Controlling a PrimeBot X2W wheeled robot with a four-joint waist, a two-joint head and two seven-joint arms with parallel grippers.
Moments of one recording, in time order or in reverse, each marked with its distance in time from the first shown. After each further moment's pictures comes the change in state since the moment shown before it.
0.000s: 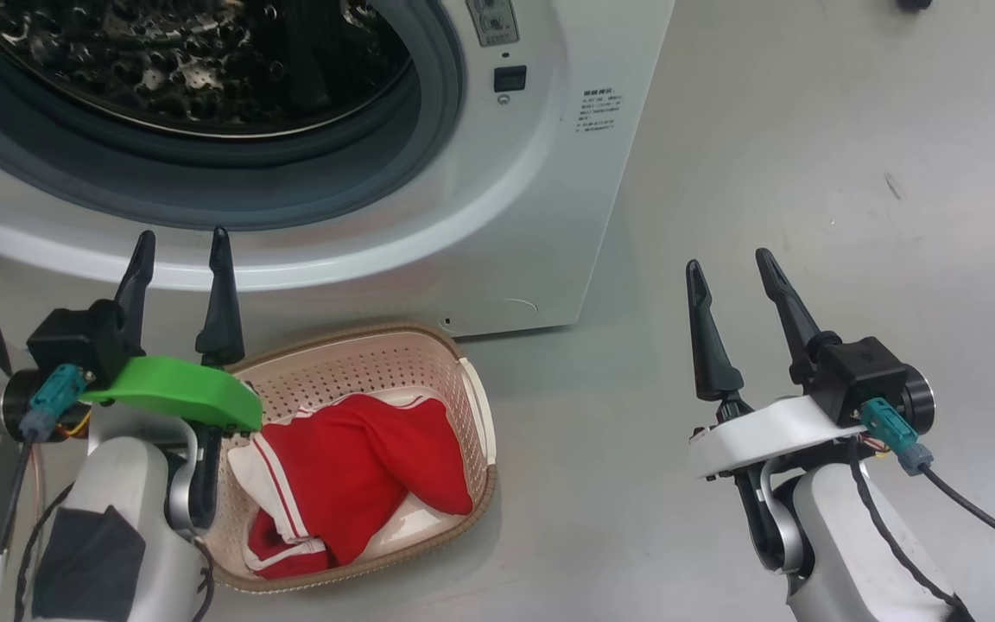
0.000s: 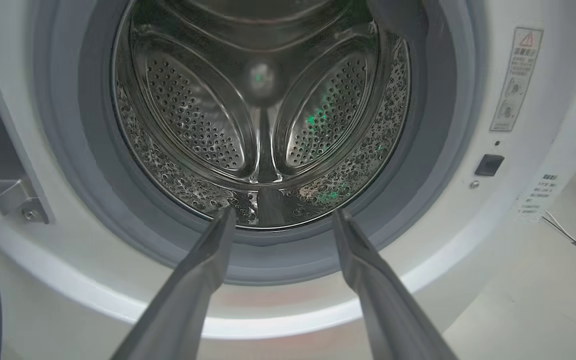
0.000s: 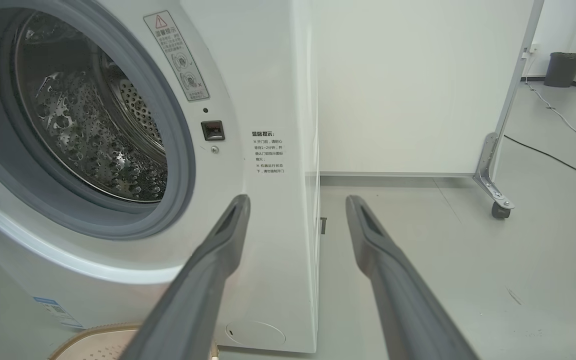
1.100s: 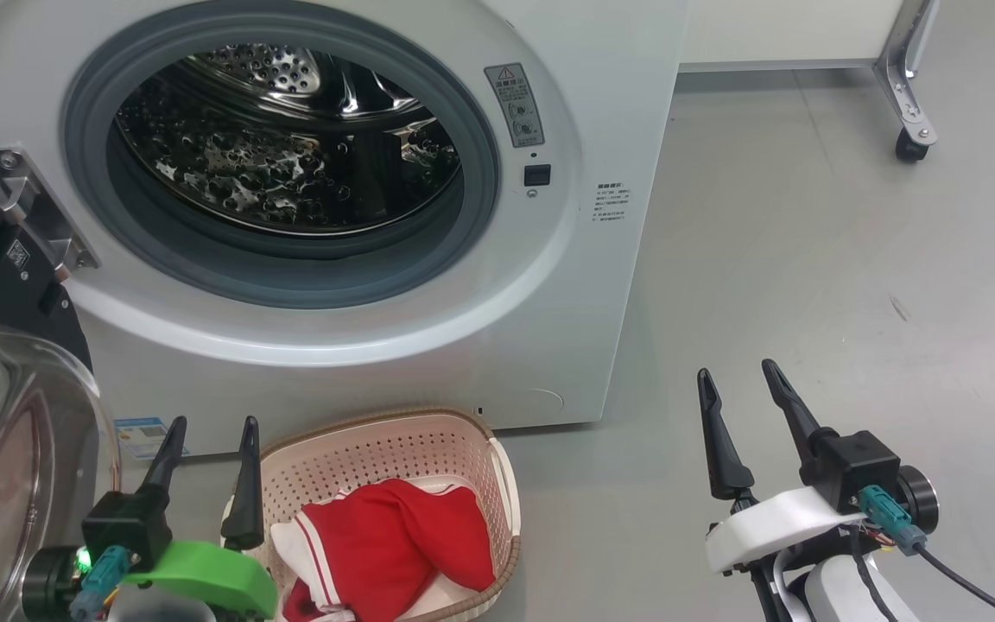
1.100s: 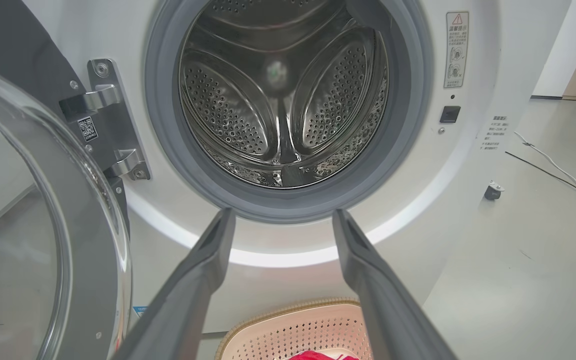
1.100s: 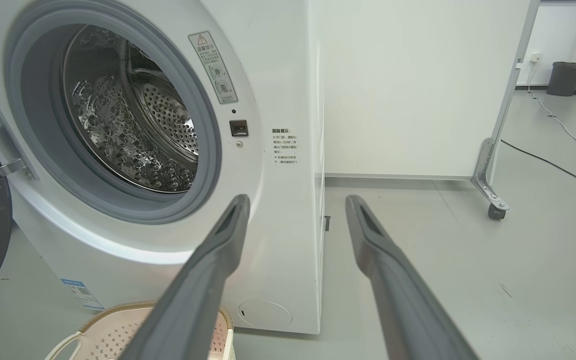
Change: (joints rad) left arm 0.400 0.036 -0.028 -0.250 0.076 0.119 0.051; right arm 0.173 -0.004 -0.026 0.025 -0.014 0.022 0.000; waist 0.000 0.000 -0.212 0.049
